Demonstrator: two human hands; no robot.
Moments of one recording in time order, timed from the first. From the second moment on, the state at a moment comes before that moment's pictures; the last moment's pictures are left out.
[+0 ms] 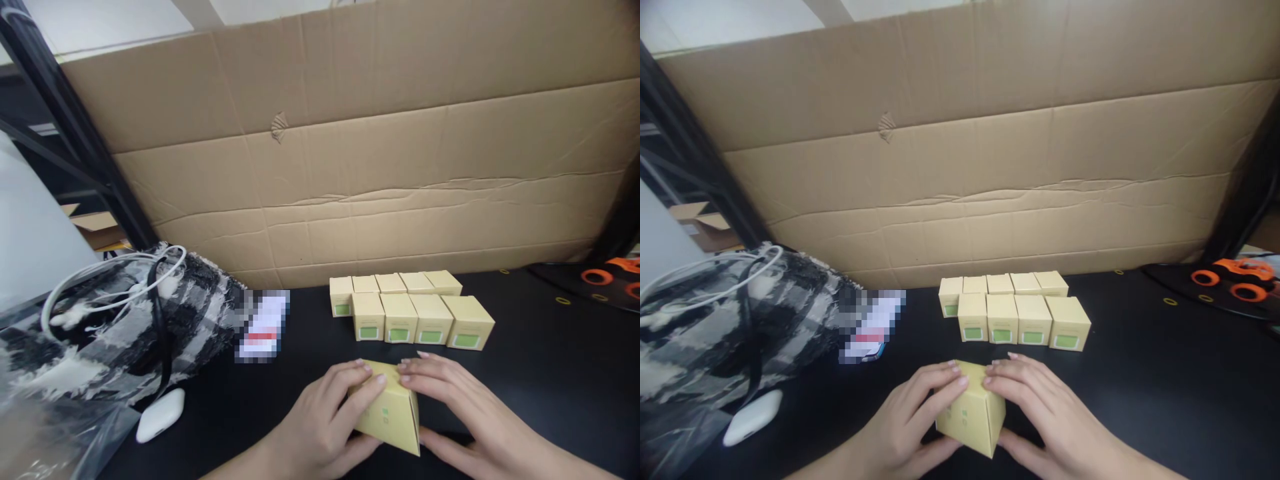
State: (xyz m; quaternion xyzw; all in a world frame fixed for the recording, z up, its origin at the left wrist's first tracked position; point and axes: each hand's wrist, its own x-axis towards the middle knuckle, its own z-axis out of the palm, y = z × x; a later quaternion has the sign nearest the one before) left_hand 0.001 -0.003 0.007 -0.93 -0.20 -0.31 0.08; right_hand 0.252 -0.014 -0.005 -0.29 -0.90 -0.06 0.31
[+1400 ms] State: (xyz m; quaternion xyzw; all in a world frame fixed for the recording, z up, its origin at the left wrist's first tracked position) left_hand -0.002 0.000 0.006 -0.89 -0.28 -0.35 -0.02; right_hand 0.245 -0.018 -0.007 -0.28 -0.82 0.03 0.50
